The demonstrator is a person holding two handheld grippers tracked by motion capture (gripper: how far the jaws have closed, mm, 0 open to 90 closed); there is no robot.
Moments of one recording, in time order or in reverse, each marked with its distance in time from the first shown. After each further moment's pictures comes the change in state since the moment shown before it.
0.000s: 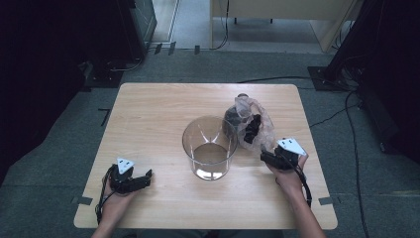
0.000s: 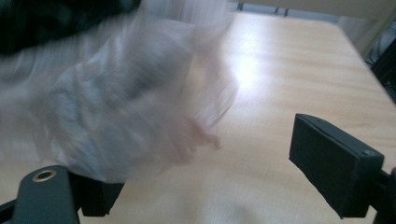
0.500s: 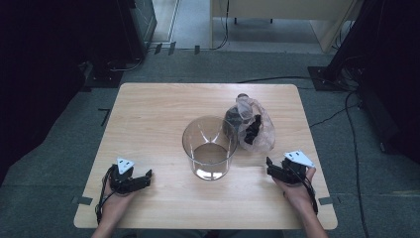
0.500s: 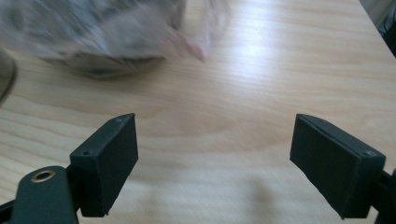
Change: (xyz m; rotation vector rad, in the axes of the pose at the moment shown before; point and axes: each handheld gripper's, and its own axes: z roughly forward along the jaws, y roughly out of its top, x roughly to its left) left arm 0.000 0.000 0.000 0.000 -0.001 0.000; right arm -0.013 -0.024 -0.031 0.098 0.015 0.039
